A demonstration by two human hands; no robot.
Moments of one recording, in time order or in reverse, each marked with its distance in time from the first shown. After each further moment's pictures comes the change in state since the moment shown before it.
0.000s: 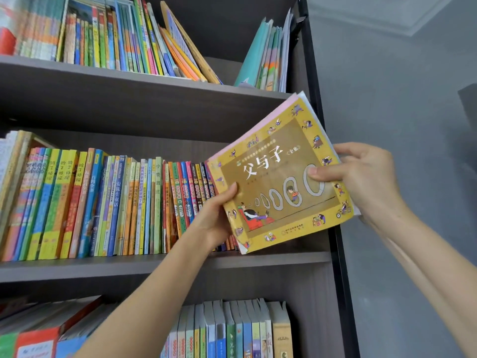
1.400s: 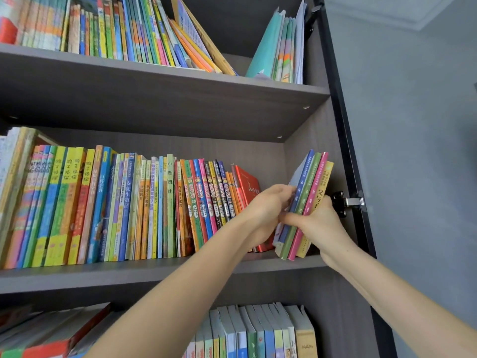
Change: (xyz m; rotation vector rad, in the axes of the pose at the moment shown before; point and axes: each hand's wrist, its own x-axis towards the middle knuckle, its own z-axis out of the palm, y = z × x) left_hand 0.013 -0.008 0.034 0.477 -0.070 0.015; right_hand 0.002 0.108 0.086 -0.117 -0.092 0.234
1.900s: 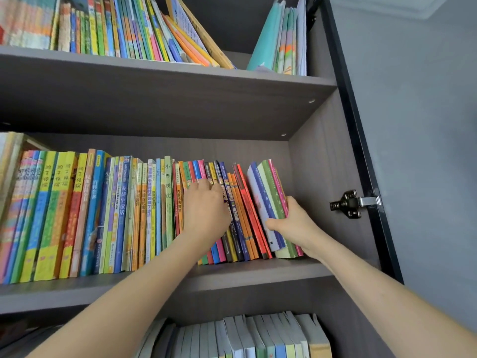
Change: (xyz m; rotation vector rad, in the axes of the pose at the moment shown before) left_hand 0.010 -0.017 -0.099 1.645 0.717 0.288; right_hand 0.040 0.014 0.040 -0.125 -0.267 0.035
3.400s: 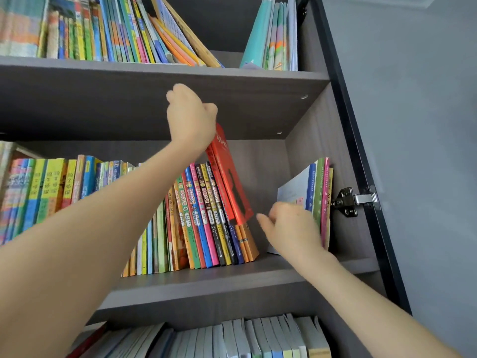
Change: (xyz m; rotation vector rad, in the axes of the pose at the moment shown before) left_hand 0.094 0.030 -0.098 -0.565 0.383 -0.305; right_hand -0.026 -0.012 0.004 -0.752 0.344 -0.270
